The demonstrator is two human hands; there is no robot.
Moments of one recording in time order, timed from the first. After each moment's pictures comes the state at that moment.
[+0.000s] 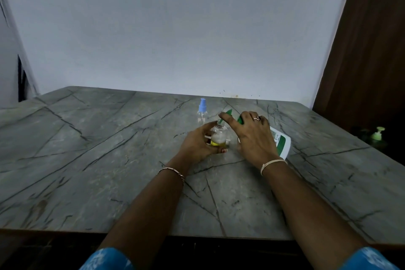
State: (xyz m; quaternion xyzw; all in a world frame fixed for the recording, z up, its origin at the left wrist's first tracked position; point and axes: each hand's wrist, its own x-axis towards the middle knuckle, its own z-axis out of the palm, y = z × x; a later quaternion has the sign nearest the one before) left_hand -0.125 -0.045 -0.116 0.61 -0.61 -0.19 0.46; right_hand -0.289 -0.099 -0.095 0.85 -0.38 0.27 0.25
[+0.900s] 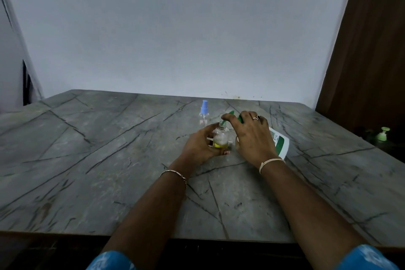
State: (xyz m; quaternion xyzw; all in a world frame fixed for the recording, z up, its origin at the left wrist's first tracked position) left_hand -0.128 -0.040 -0.112 0.61 -0.61 -0.20 0.46; right_hand -0.280 -0.096 -0.090 0.85 -0.38 0.28 0.22
